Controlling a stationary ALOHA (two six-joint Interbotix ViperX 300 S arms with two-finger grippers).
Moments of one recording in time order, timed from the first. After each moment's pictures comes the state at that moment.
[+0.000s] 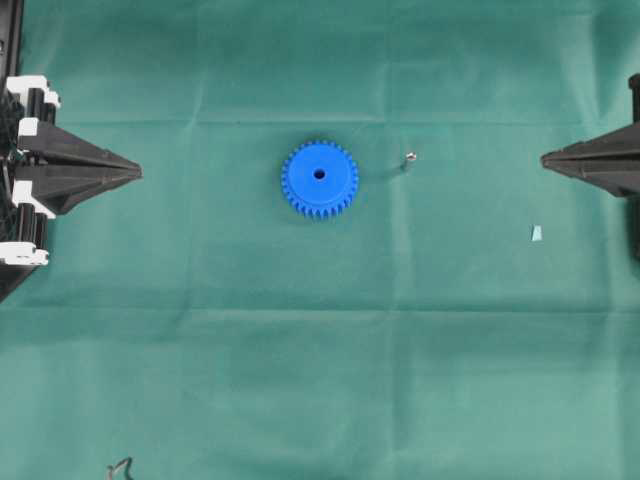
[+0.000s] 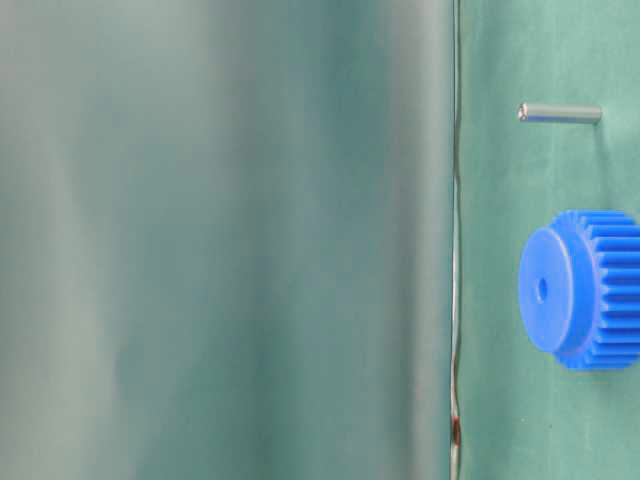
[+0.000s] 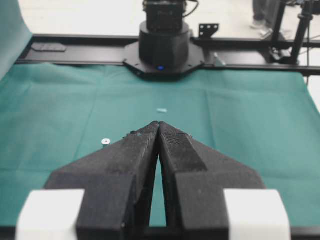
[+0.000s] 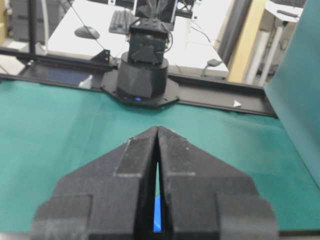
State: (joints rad) left arm 0.00 -0.97 1.18 0.00 -0.29 0.00; right arm 0.00 -0.96 1.17 0.00 -0.29 0.00
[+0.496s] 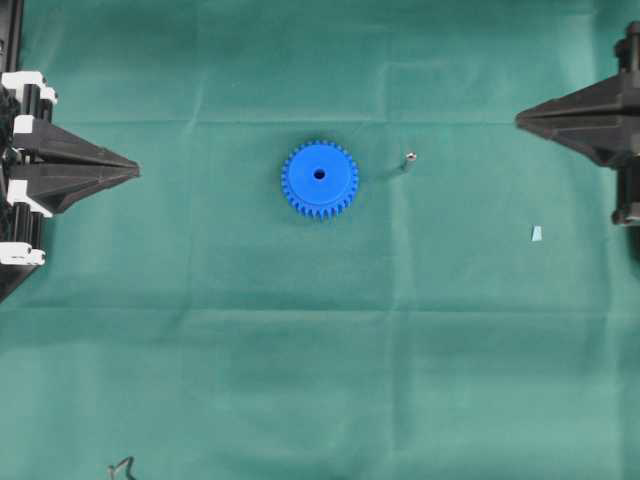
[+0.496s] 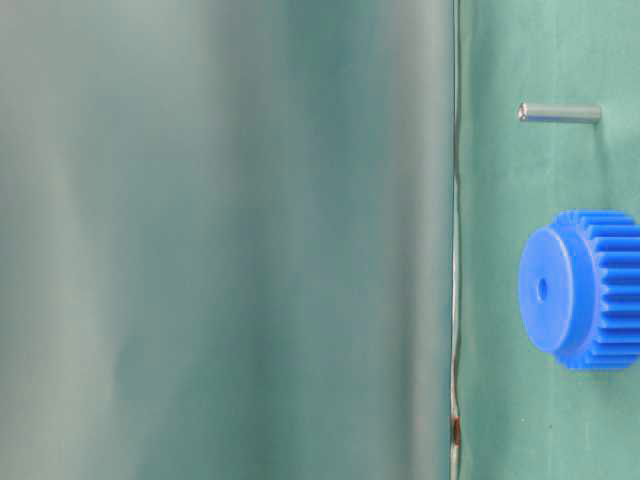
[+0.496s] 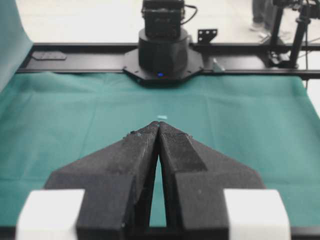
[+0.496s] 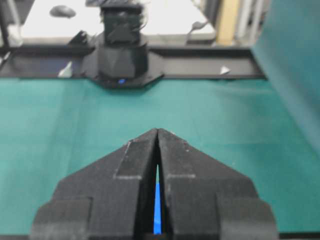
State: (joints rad) left arm 0.00 -0.97 1.16 0.02 -0.27 0.00; right arm -0.10 -0.84 0.98 0.10 -0.05 0.02
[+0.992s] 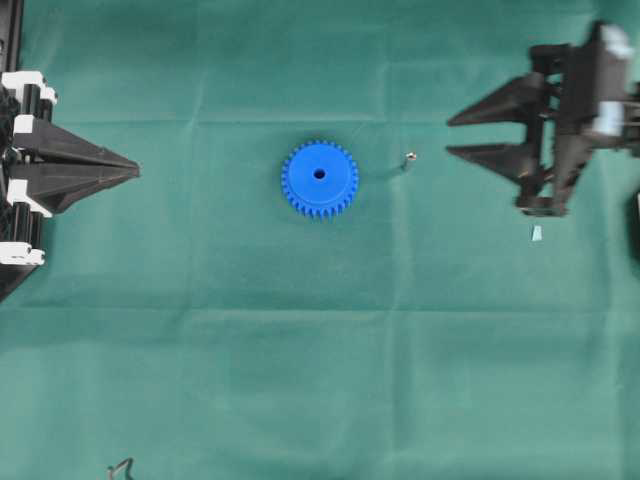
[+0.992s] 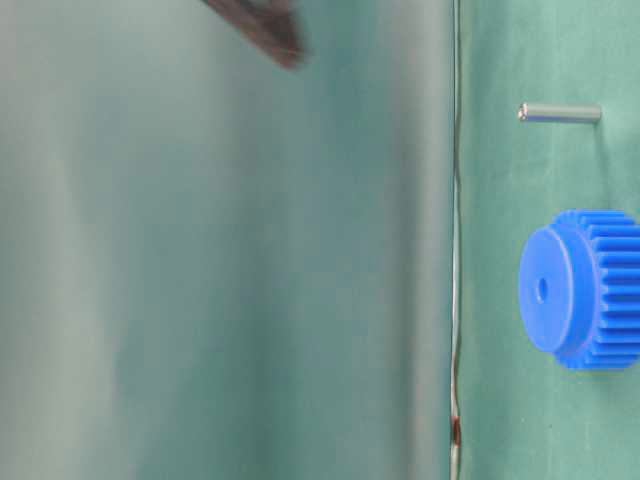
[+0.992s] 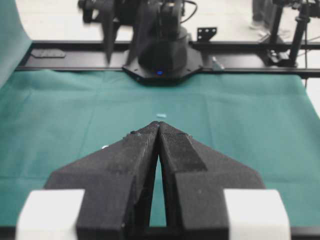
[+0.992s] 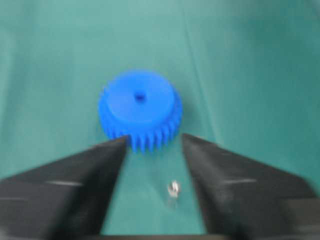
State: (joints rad) left arm -0.01 -0.97 1.15 0.02 -0.26 0.00; right arm -0.19 -0.47 0.96 0.10 0.02 0.02
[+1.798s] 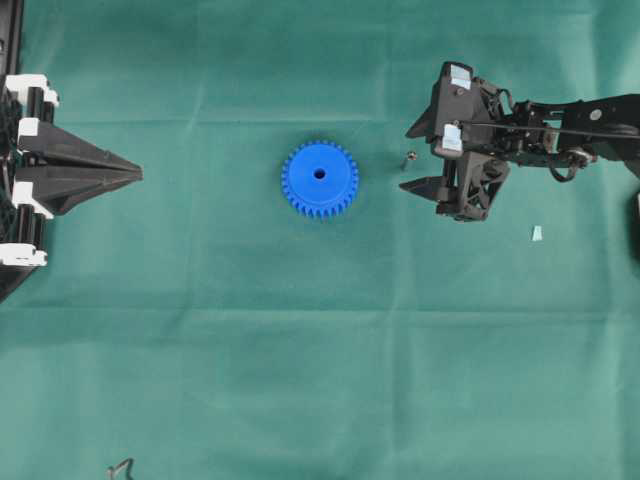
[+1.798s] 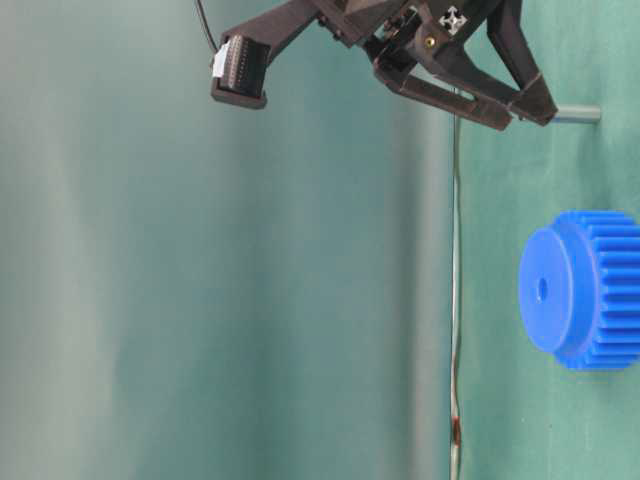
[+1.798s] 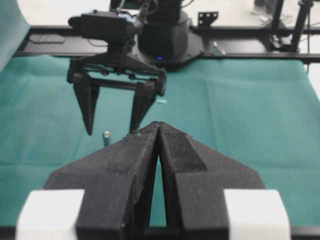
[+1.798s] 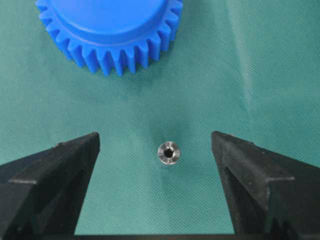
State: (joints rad) left arm -0.01 -0.97 1.15 0.02 -0.21 0.00; right arm -0.22 -0.05 0.86 0.10 -0.01 0.02
